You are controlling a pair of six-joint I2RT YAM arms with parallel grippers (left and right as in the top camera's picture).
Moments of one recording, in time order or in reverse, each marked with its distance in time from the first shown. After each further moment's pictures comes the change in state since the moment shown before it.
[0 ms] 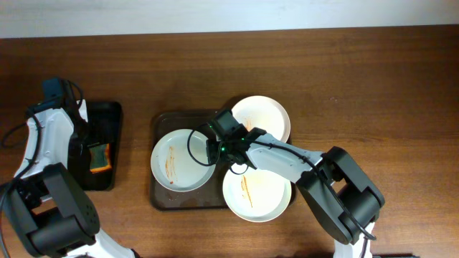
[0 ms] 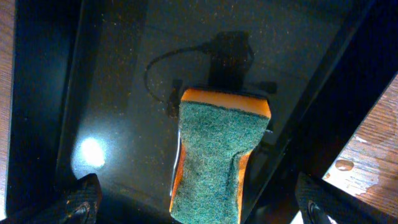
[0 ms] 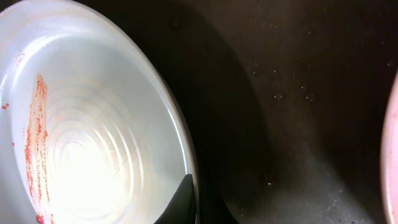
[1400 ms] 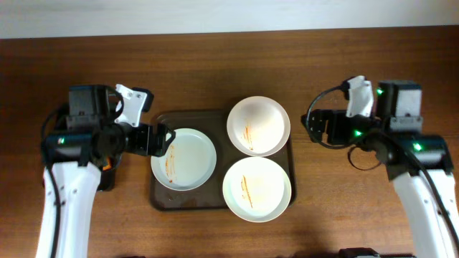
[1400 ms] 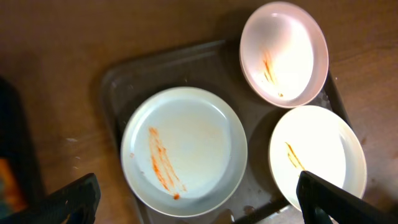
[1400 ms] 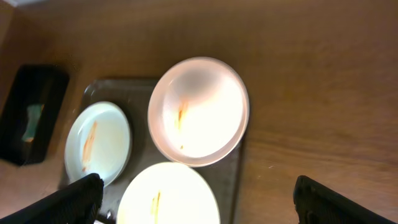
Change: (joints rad) left arm -0.316 -0.552 -0.117 -0.105 0.542 0.151; right arm -0.712 -0.789 -0.008 -0.592 -0.263 -0.479
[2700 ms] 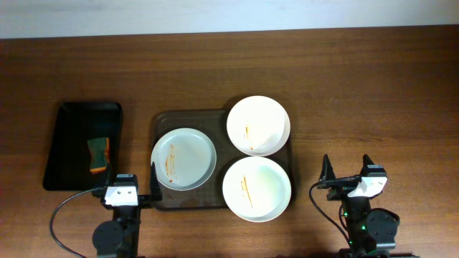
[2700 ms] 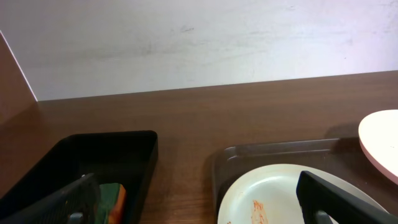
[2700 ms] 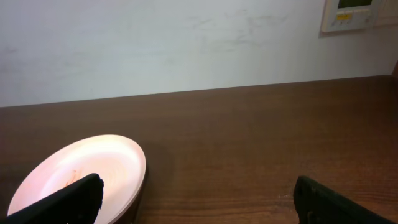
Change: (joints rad) left arm 0.001 -1.299 -1.242 0.933 -0.397 -0.113; right arm -0.008 -1.206 -1.191 0.809 0.423 -0.003
